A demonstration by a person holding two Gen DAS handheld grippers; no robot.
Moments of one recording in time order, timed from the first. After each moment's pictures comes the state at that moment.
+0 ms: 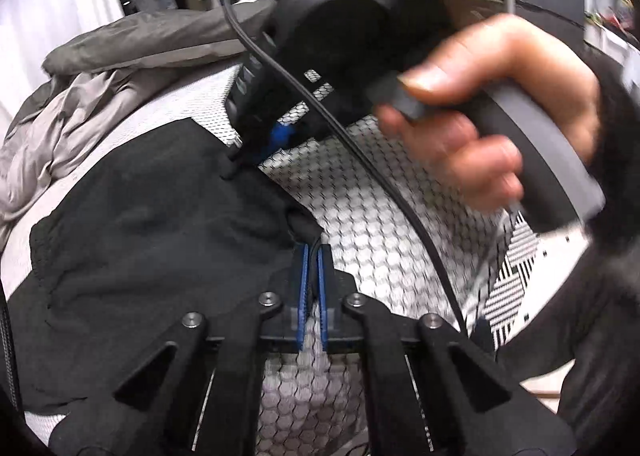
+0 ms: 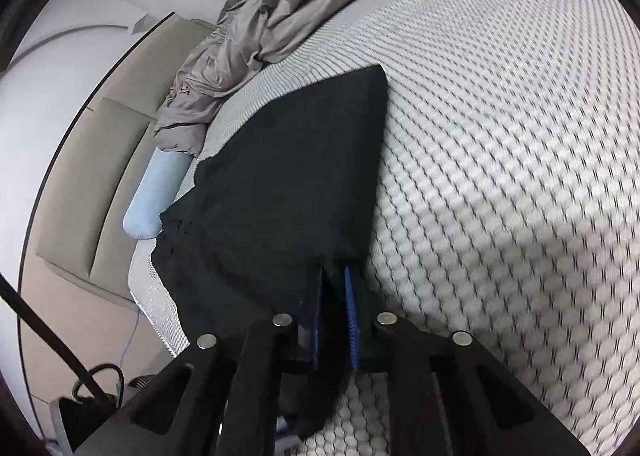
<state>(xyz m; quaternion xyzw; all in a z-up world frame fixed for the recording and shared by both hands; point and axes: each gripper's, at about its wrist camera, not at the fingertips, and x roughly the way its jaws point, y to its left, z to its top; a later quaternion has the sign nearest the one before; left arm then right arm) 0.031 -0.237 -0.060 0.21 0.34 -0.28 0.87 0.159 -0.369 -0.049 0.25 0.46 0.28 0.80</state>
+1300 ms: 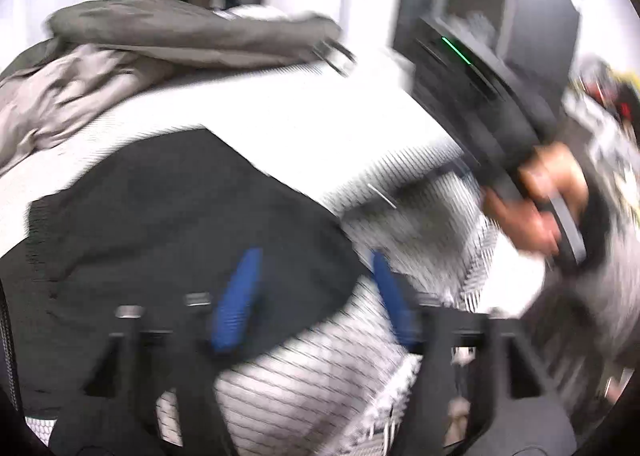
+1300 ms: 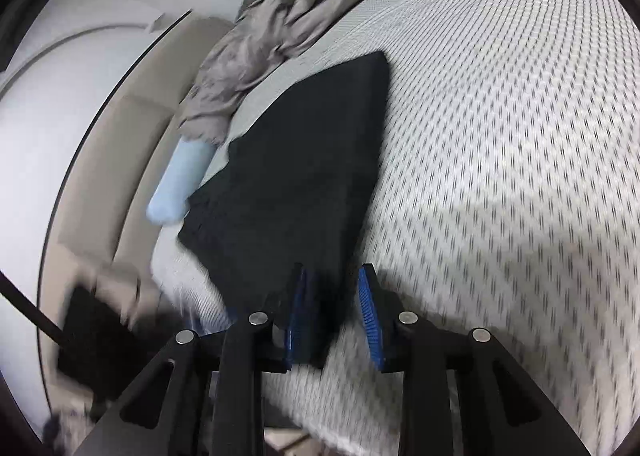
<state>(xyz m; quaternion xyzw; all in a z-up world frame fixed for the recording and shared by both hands) 0.071 -0.174 -0.013 0.07 0.33 -0.32 0.88 0.118 -0.404 -0.043 0.26 0.47 0.33 0.78</state>
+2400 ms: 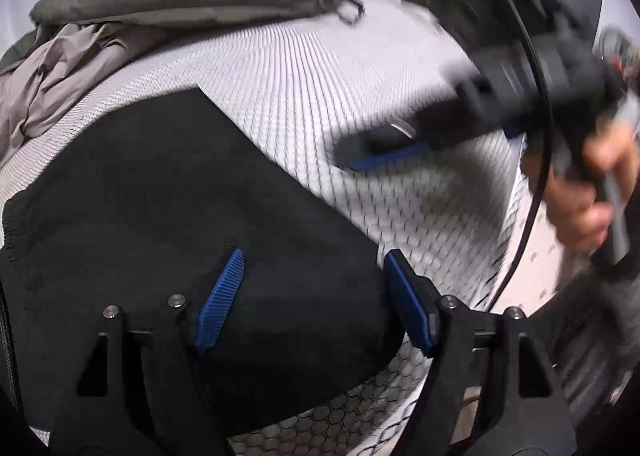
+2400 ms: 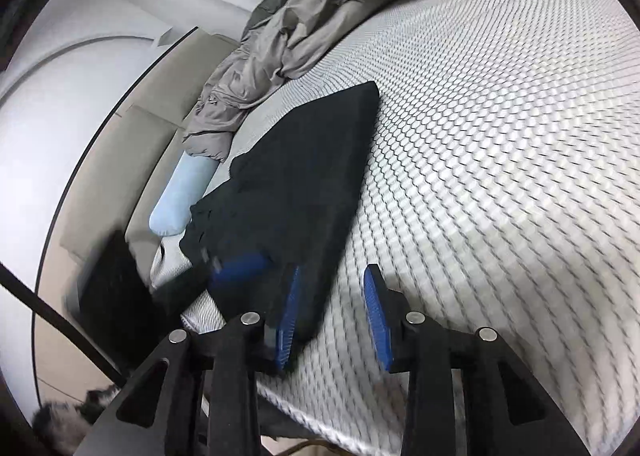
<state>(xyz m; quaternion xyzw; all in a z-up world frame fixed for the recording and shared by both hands) 0.105 -0.246 -0.065 0.16 0.41 -0.29 0.85 0.088 -0.445 -0.052 0.28 0.43 0.31 0.80</state>
